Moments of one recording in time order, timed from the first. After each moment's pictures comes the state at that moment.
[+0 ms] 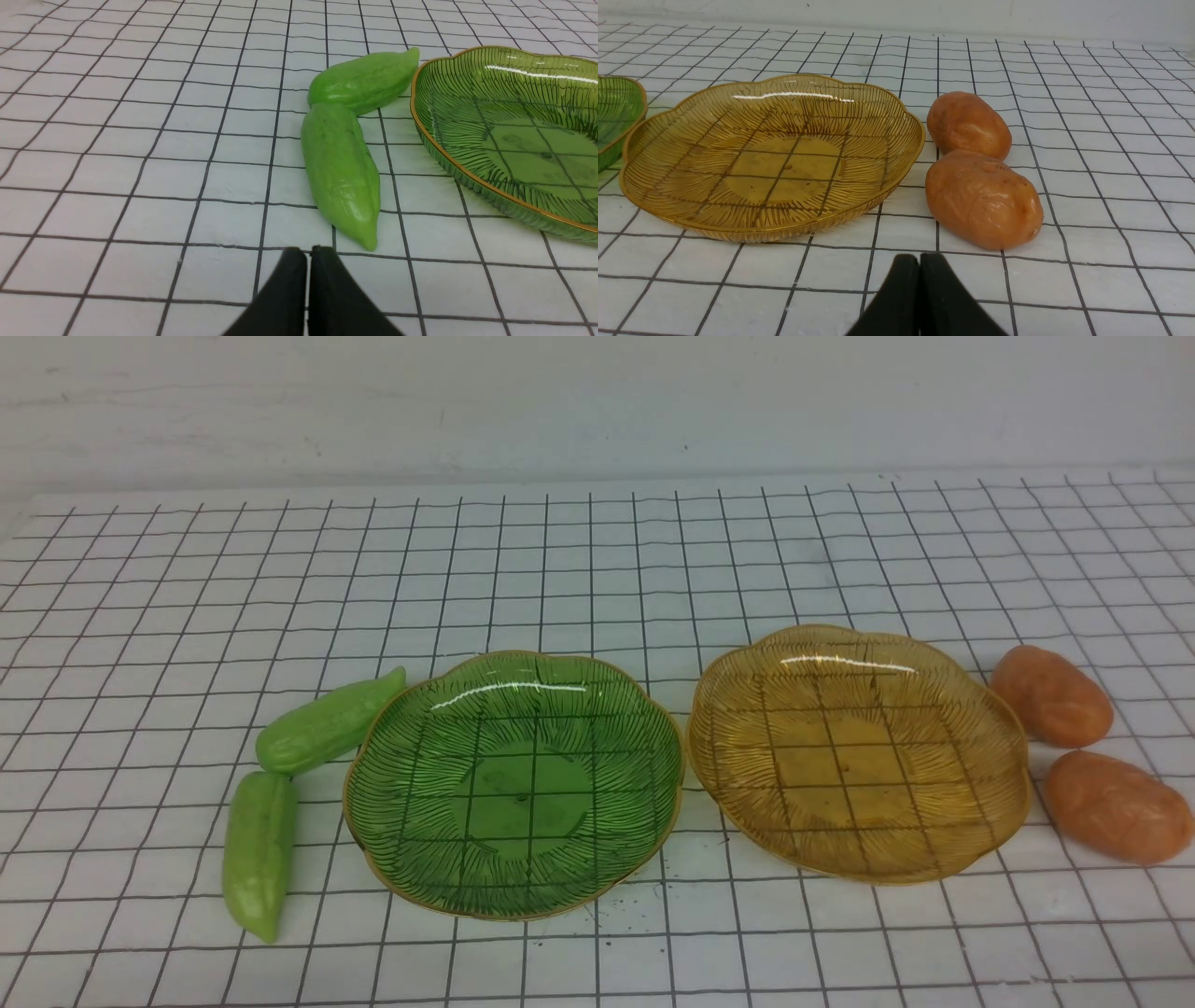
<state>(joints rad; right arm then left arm) 0.05 -0.01 0.02 -0.05 0.40 0.02 0.03 -0.01 0.03 -0.02 0.38 -0.06</state>
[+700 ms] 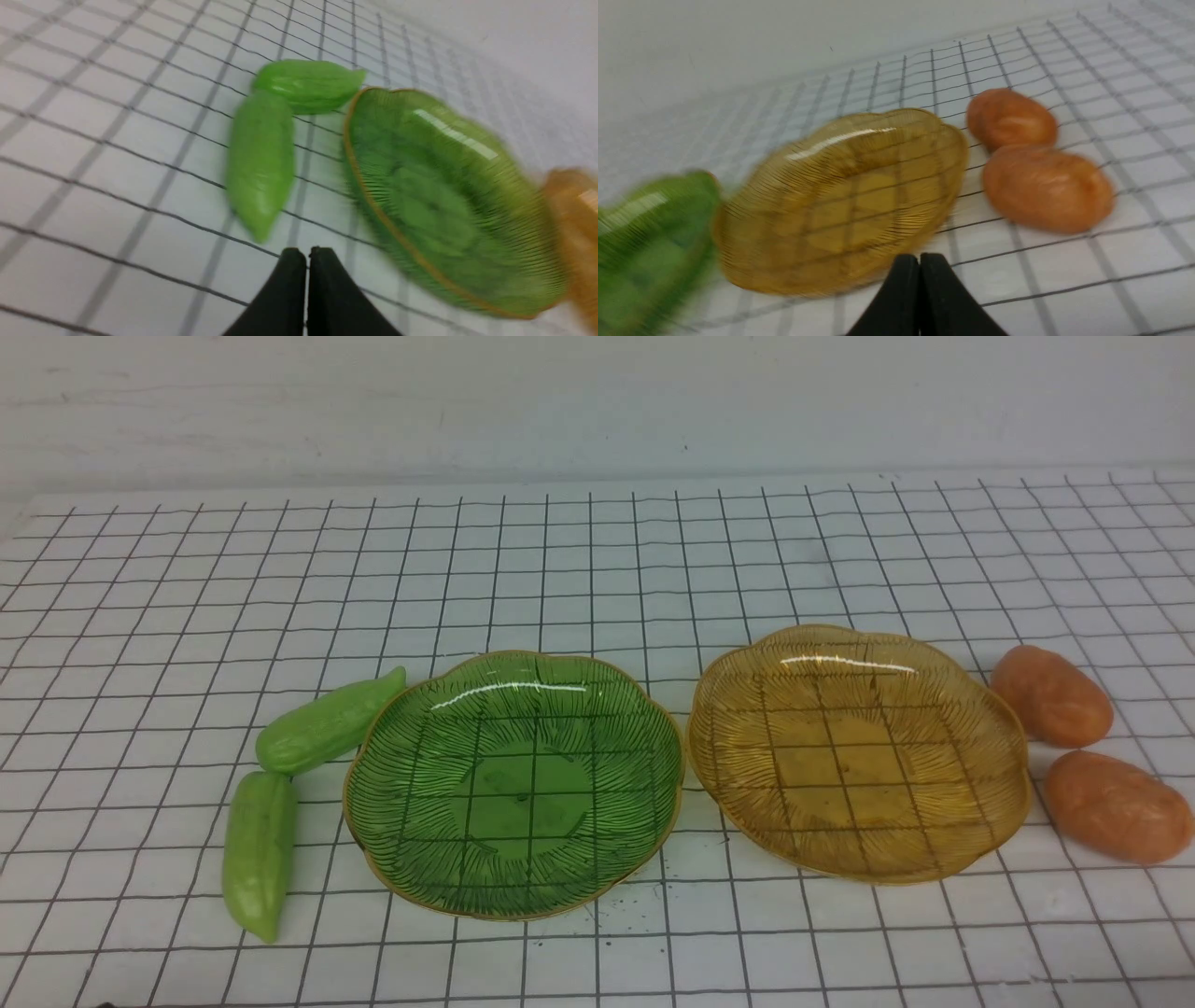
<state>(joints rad) 0.05 -0.01 0.03 0.27 0.34 0.24 0.03 -0.01 0.03 -0.44 0.38 -0.27</state>
